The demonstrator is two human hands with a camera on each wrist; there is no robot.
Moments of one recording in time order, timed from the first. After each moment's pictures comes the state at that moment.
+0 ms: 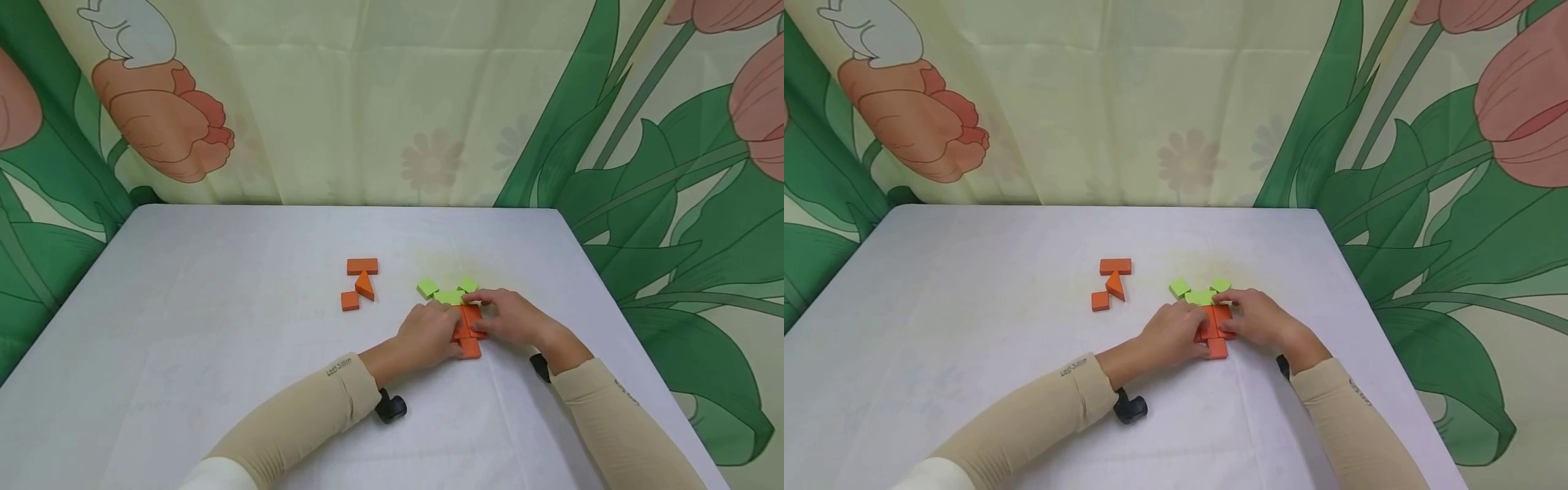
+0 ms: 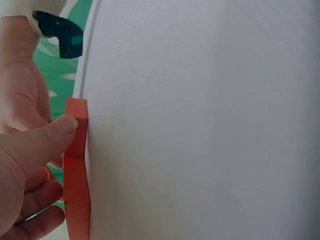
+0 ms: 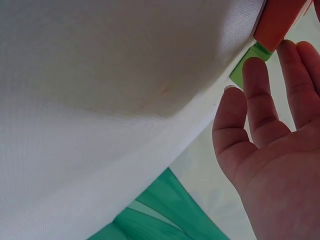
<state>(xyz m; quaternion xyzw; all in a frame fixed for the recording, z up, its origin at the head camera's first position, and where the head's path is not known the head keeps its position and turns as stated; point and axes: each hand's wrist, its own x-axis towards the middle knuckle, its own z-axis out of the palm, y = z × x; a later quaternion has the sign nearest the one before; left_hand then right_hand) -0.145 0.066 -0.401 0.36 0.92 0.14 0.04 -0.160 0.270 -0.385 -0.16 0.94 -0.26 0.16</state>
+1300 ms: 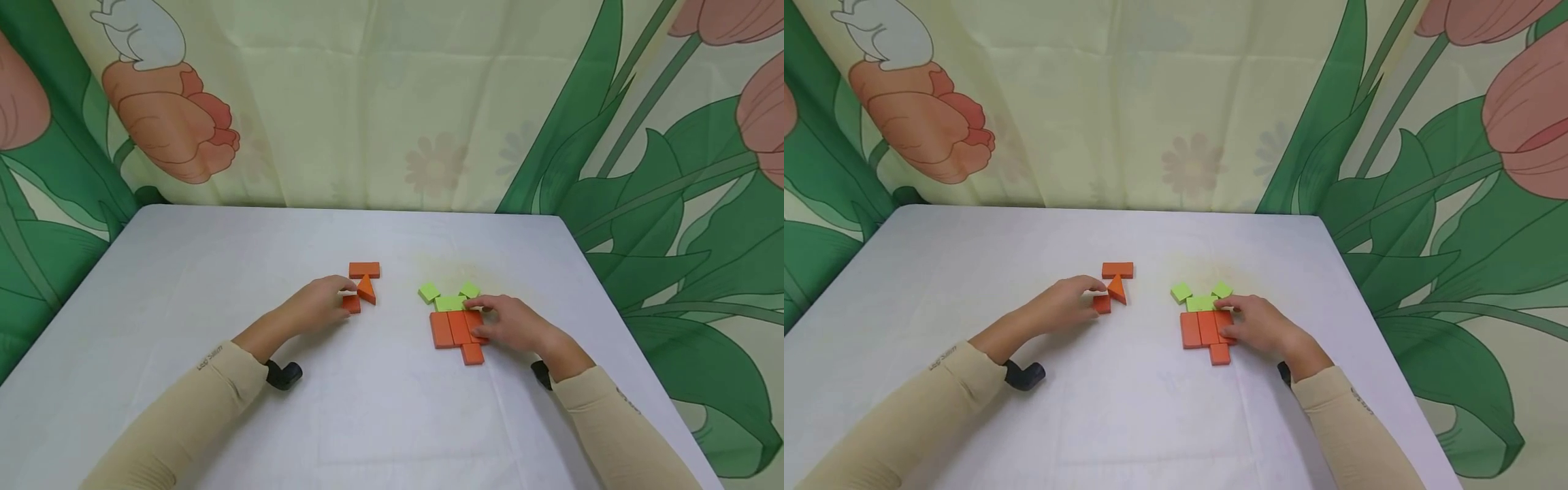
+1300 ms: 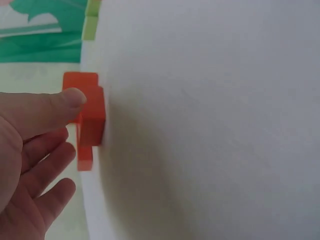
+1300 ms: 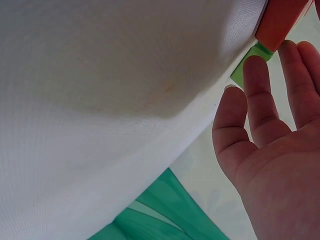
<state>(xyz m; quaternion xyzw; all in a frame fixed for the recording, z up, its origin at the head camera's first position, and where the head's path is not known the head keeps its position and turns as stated) -0.196 -0.107 -0.398 0.25 0.92 0.27 0.12 -0.161 0.268 -0.388 -0.13 0.94 -0.25 0.17</state>
